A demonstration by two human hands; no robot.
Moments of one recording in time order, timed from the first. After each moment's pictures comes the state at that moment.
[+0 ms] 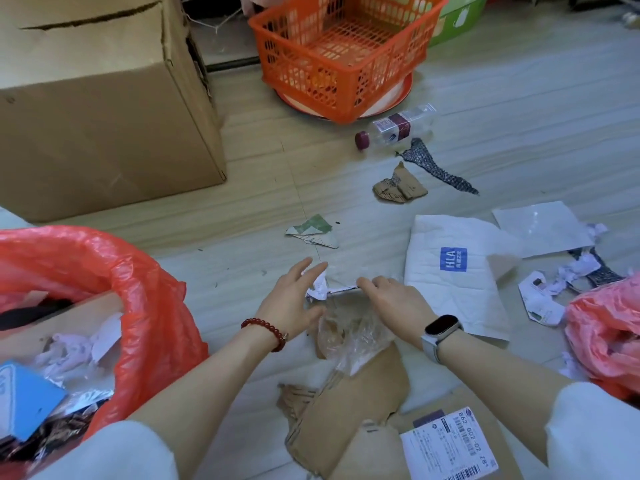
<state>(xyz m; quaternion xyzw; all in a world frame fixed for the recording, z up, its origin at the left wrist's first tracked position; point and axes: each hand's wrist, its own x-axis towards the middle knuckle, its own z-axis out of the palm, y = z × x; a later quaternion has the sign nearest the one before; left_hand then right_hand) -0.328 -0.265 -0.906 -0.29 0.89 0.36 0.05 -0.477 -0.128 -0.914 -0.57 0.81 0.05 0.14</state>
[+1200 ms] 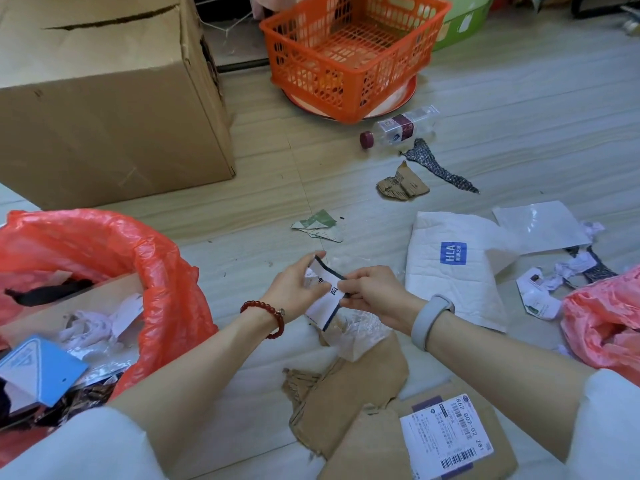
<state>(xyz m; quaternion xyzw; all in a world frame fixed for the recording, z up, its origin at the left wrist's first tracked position) -0.325 -0.258 -0.867 -0.34 0.80 0.49 0.03 -0.443 -0.157 -0.871 -0.07 0.68 -0.49 0.53</state>
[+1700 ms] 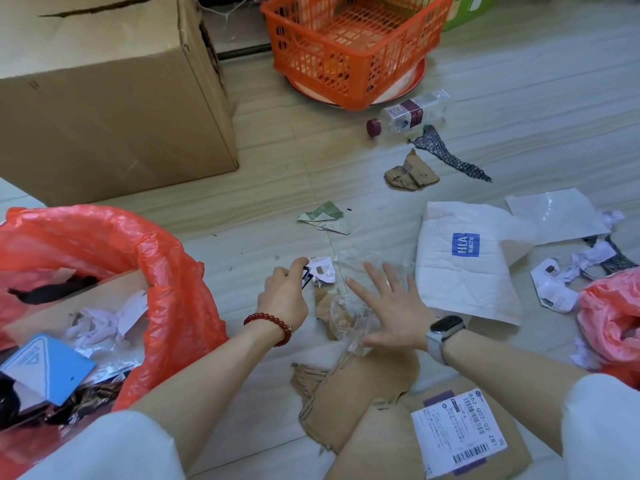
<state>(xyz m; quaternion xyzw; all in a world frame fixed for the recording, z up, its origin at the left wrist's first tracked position) -0.307 -0.257 -0.896 -0.42 0.85 0.32 0.08 -0.454 -0.117 -0.924 -0.57 0.77 0.08 0.29</state>
